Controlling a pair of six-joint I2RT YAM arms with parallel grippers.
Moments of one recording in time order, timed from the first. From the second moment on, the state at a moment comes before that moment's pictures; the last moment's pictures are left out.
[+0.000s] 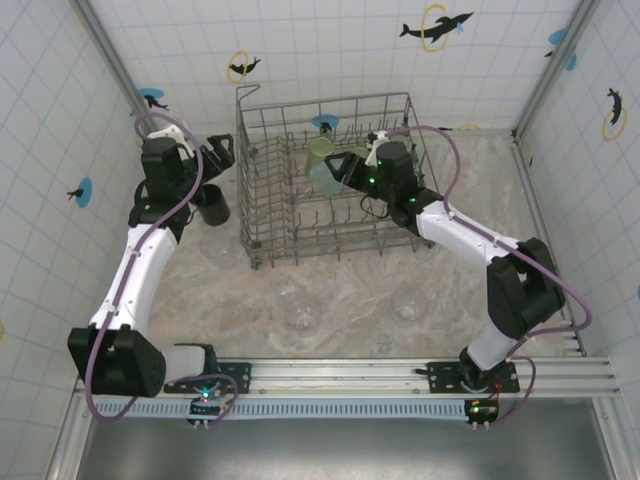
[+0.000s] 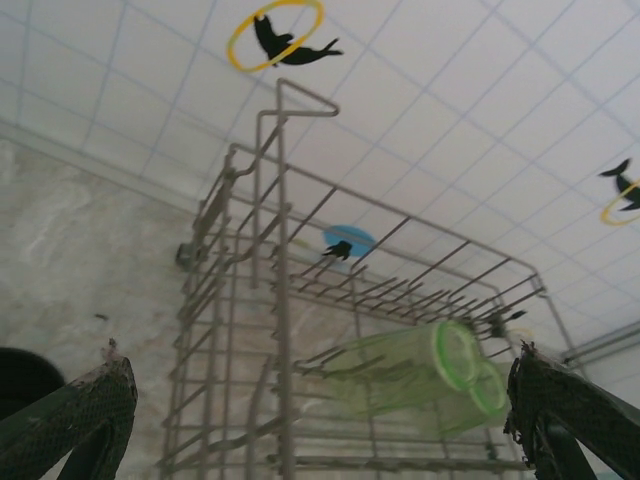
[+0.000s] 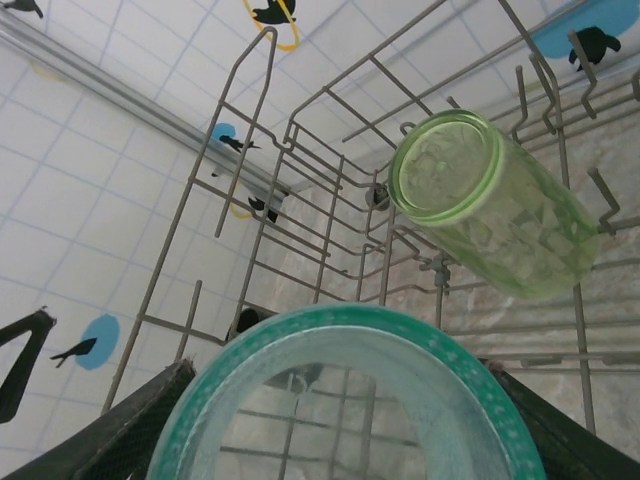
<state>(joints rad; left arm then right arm) -0.07 1.26 1.15 -0.22 0.18 -0.51 0.59 1.66 1.23 0.14 -0.17 0.79</state>
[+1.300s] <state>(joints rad) 0.01 1.14 0.91 -0.29 0.07 -0.31 0.75 2.06 1.64 -0.09 0.27 0.64</state>
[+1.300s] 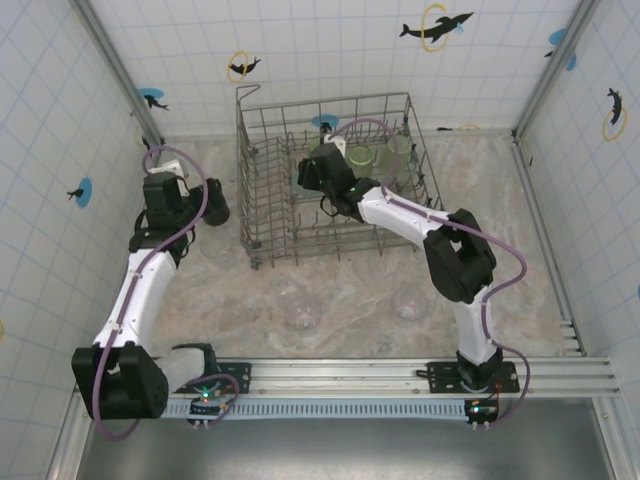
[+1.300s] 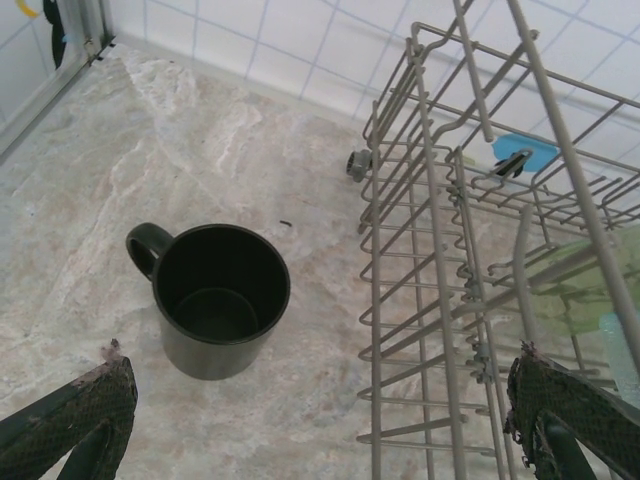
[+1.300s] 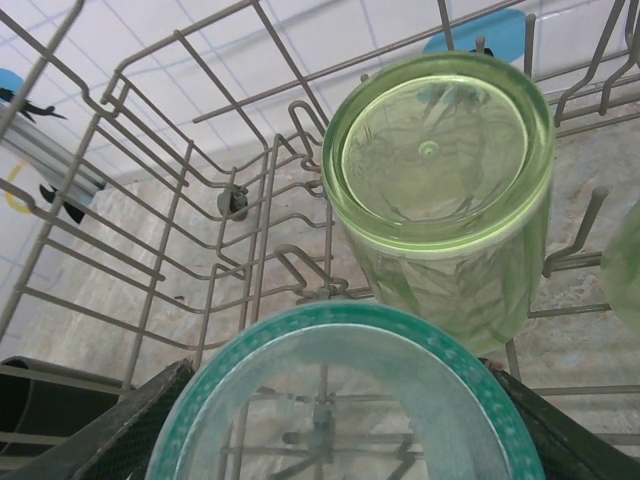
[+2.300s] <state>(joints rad) 0.07 1.16 0.91 -0.29 0.15 -0.34 0.80 2.27 1.89 -0.27 0.36 0.49</state>
